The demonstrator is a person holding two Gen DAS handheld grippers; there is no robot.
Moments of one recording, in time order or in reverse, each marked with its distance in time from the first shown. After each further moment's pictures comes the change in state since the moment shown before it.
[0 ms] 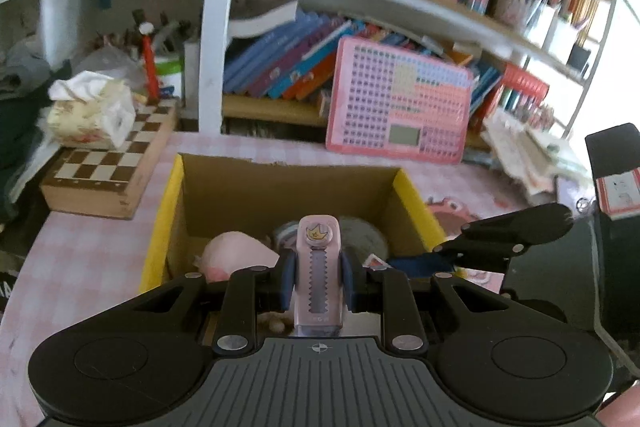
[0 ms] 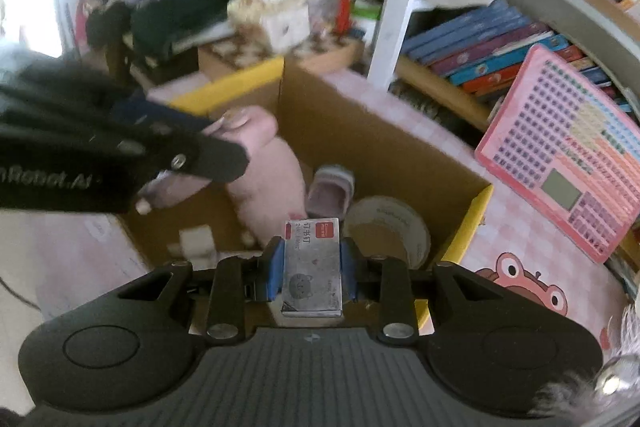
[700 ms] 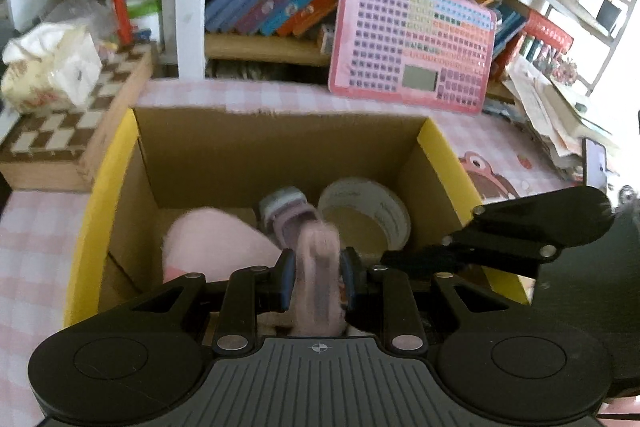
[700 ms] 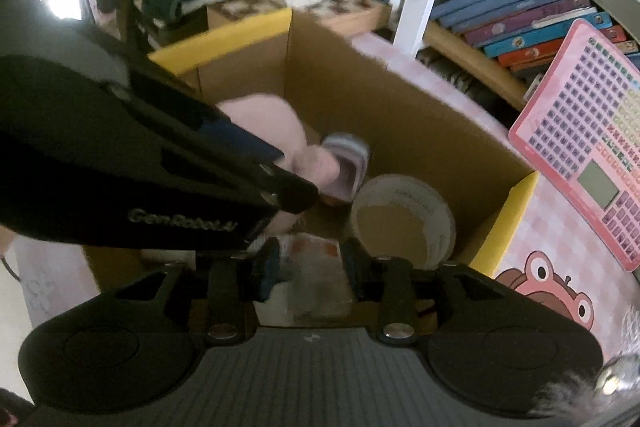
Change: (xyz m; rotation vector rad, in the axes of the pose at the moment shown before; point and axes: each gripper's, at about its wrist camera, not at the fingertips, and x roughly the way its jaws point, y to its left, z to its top) left arm 0.065 -0.002 0.008 0.014 0.136 0.029; right arm 0.027 -0.013 0.005 -0.009 0.042 0.083
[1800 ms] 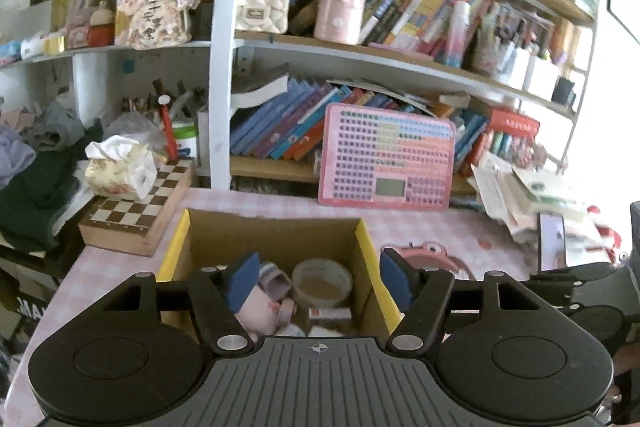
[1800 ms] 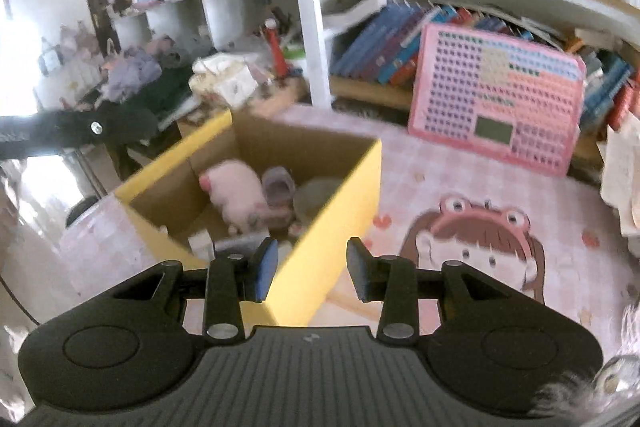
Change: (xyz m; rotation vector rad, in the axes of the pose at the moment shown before) left arm -0.153 -0.067 -0.040 0.005 -0.318 0.066; right arm -0.153 -0.026 -0.093 0.319 -0.215 -0.047
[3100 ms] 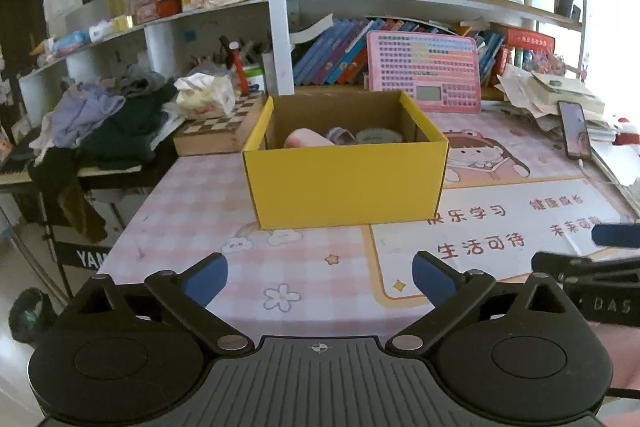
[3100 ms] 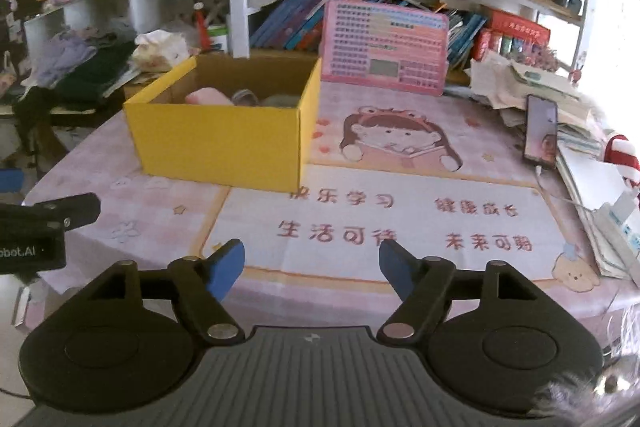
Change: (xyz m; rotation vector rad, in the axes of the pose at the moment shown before) left arm -0.126 0.004 -0.143 0.085 0.087 0.180; right arm -0.093 0.153 -0.149 0.162 -0.040 -0.390
